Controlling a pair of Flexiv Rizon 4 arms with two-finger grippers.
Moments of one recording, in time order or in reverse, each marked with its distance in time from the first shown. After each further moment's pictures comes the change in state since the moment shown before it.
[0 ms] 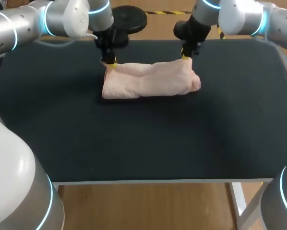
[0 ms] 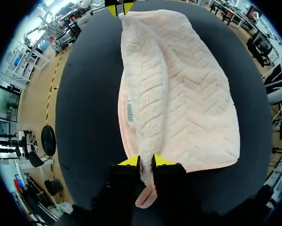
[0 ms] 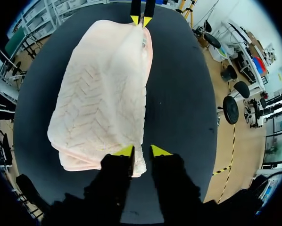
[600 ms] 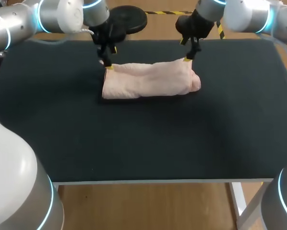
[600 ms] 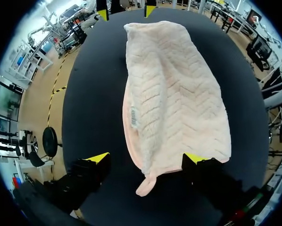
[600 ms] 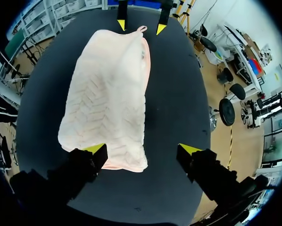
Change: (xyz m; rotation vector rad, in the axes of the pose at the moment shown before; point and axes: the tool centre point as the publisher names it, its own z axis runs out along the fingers) left arm 0.005 -0.003 -0.025 0.056 -0.012 -0.017; right arm 0.008 0.009 -0.029 -0.041 -0.026 0.009
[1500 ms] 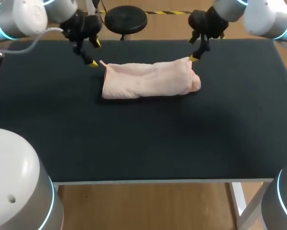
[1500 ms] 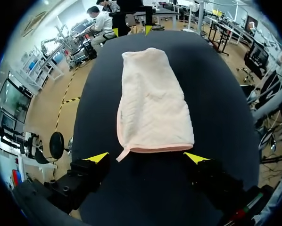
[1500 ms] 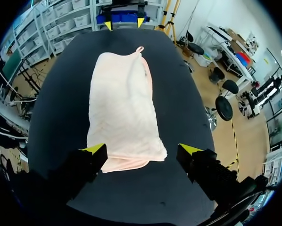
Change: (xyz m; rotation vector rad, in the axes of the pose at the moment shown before) left arm 0.052 0.032 -0.077 0.187 -0.069 -0.023; right arm 0.035 0.000 -0.044 -0.144 -0.014 0.164
